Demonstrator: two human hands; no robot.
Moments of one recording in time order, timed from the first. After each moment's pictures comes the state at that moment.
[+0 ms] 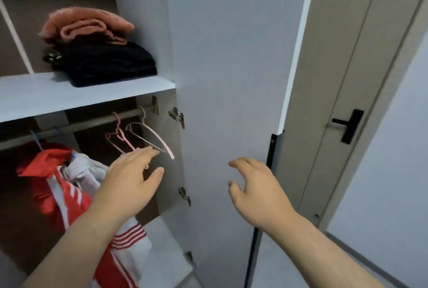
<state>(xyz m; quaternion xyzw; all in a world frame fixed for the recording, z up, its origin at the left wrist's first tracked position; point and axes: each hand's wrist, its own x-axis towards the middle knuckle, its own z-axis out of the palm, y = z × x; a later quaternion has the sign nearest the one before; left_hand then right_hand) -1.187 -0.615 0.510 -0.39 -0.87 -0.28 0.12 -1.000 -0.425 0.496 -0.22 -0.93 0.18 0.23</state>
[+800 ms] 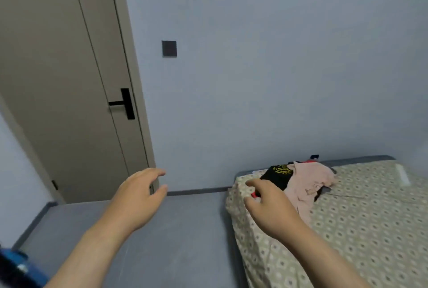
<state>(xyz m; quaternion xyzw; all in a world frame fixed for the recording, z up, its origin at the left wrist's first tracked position) -0.773 -0.382 0.463 -0.73 -0.61 -0.27 -0.14 -0.486 -0.419 0.435 -0.69 -0.66 0.16 0.25</state>
